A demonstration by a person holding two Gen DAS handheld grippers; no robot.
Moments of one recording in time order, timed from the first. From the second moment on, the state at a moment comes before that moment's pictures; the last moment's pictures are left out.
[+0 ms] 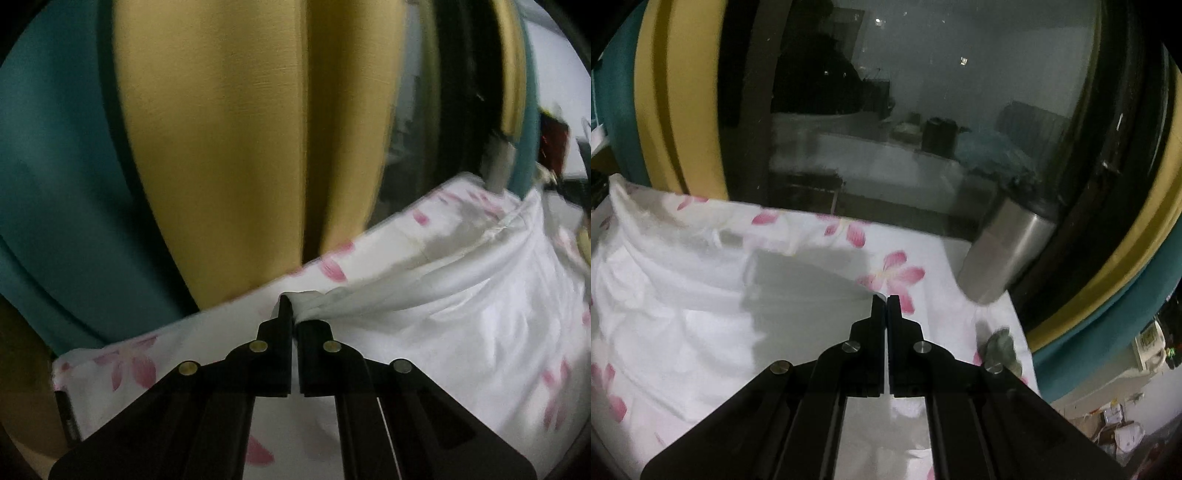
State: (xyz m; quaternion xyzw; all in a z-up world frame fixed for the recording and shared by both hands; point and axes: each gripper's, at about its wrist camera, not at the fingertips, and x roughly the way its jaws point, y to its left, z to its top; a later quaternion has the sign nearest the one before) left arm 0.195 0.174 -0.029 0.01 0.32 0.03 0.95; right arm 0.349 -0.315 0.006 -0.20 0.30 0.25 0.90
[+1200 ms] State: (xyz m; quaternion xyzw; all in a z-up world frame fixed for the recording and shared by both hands) left arm 0.222 0.189 -0.067 -0.09 0.41 0.09 0.90; right arm 0.345 -0.350 -0.054 -0.18 0.39 0.18 0.88
